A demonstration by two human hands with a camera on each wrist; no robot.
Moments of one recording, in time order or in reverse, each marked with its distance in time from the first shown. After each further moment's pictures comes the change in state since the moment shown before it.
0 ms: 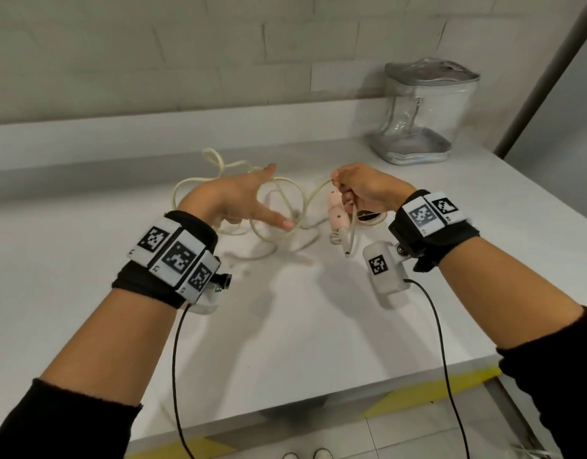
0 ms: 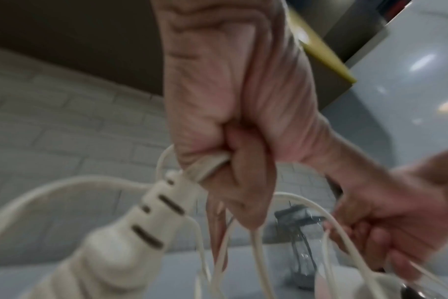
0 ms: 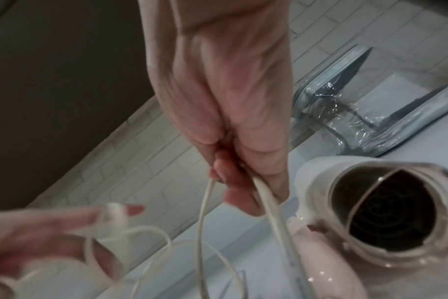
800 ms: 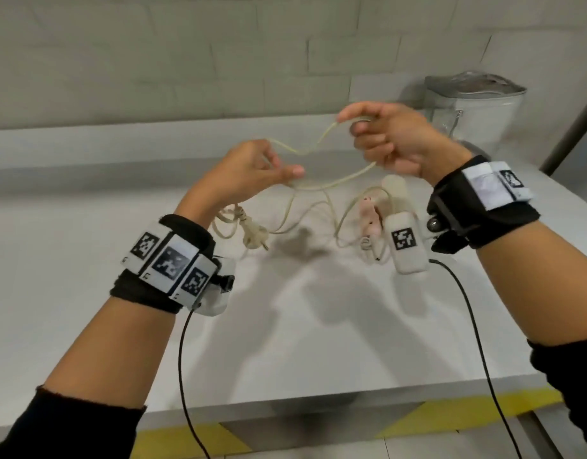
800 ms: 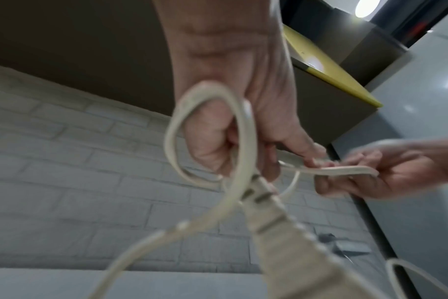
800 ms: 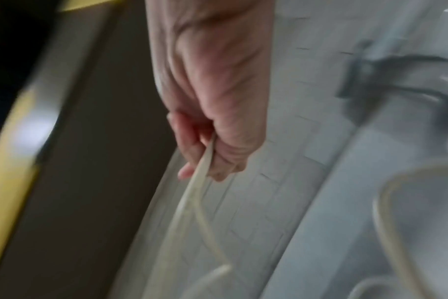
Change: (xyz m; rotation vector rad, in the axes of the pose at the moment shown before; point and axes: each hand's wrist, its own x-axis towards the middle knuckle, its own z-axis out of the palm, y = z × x) left_hand -0.040 -0.023 -0.020 -0.337 0.447 0.210; right_hand -0.032 -0.082 0.012 0.322 -0.183 -0.297
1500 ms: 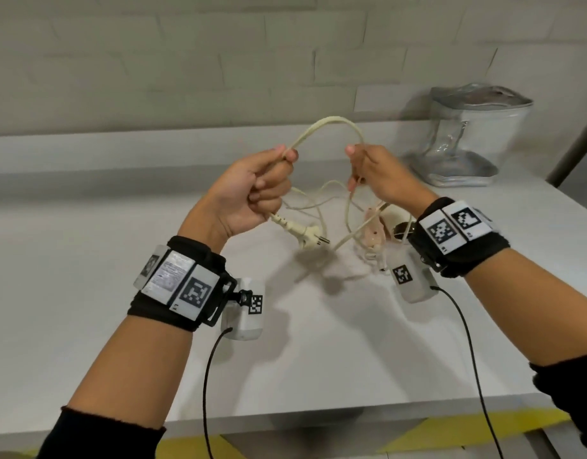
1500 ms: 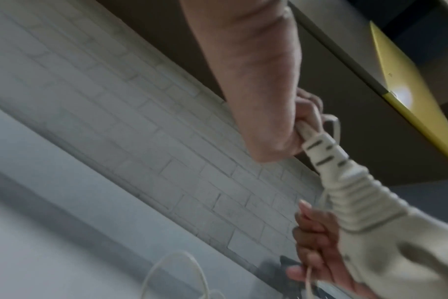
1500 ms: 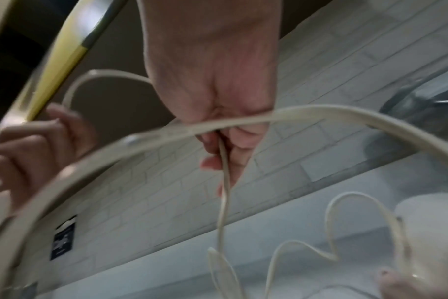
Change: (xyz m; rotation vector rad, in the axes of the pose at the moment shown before) left_hand -0.009 0.004 0.006 -1.140 -0.339 -0.057; right_hand 0.016 0.046 0.000 -0.820 0.196 -0.139
